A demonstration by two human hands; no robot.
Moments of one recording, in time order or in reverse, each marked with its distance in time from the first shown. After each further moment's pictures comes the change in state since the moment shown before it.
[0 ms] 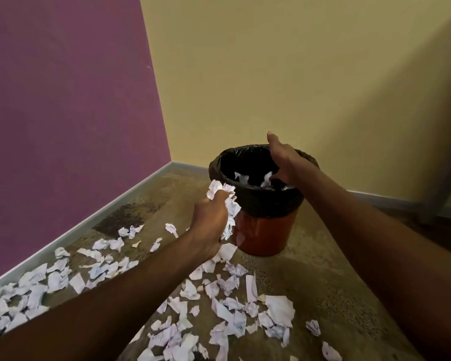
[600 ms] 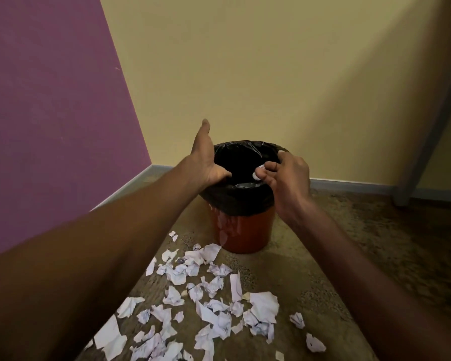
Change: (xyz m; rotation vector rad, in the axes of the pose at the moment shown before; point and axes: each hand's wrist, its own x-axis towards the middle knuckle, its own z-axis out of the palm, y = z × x) left_hand 0.052 0.089 0.079 -0.371 -0.302 -0.146; right_hand -0.094 0.029 -0.033 0.635 0.247 -0.134
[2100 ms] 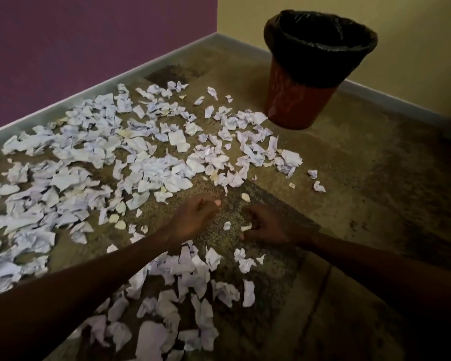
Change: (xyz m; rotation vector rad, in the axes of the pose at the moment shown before) left_hand -0.322 -0.286 -0.284 0.715 0.149 -0.026; right_hand -0.255 0.203 -0.187 -1.390 -1.287 0.008
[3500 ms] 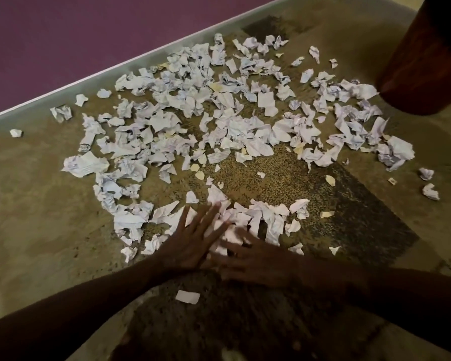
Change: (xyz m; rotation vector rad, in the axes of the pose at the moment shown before) left_hand -0.145 -0.147 -0.067 1.365 0.115 0.393; right_hand -0.026 -0.088 0.202 -0.995 -0.292 -1.230
